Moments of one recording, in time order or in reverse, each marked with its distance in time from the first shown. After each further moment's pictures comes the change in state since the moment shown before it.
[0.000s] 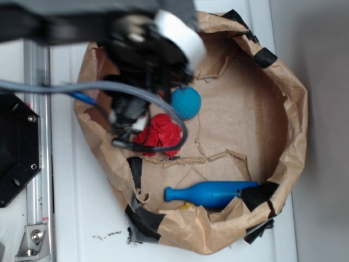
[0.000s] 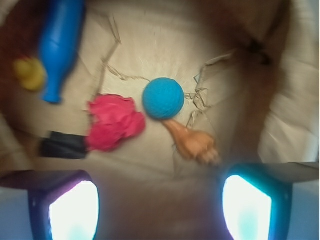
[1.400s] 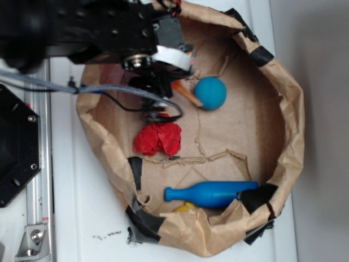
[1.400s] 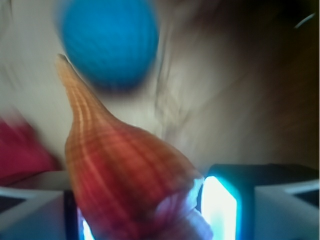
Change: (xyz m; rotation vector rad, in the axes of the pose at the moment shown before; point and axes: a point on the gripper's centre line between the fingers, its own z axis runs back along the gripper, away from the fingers) arm 0.015 0.025 -0.034 0.126 -0.225 0.275
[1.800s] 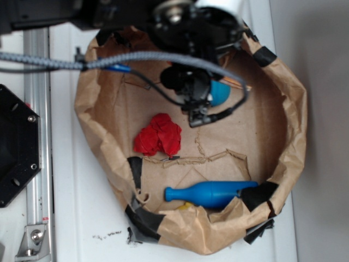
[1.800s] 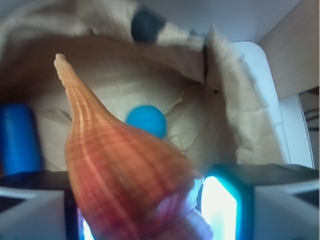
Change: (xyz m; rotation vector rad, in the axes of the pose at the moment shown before) arm 0.033 -0.006 0.070 -0.073 0.053 0.252
